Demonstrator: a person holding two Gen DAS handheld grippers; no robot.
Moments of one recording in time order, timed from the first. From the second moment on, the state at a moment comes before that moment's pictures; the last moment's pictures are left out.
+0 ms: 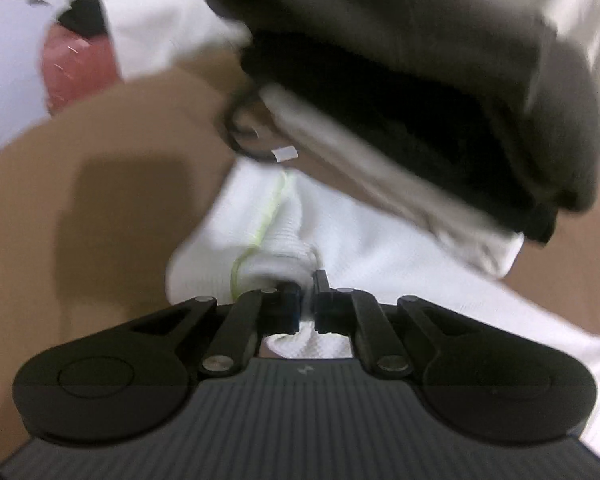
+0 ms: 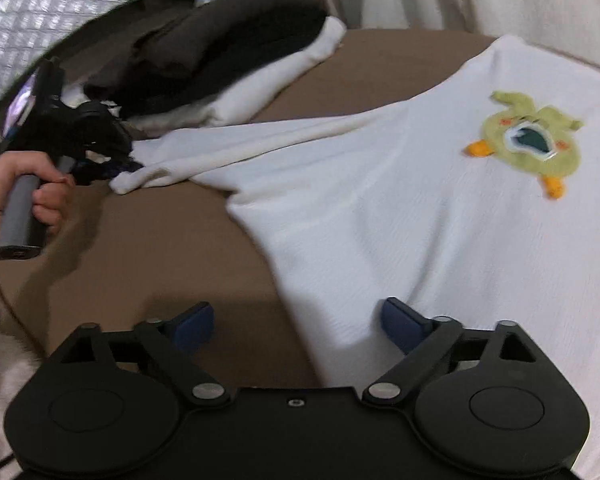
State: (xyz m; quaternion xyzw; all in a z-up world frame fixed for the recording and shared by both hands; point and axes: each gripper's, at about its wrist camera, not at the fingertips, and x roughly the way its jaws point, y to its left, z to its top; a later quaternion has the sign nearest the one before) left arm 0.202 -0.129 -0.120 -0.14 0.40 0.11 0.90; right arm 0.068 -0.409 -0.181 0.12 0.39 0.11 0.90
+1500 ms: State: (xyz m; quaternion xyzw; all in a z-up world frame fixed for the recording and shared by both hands) left arm 0.144 -0.333 -0.104 0.16 0.39 -0.23 0.88; right arm -0.084 -0.584 -0.154 0.31 0.32 -0.12 0.89
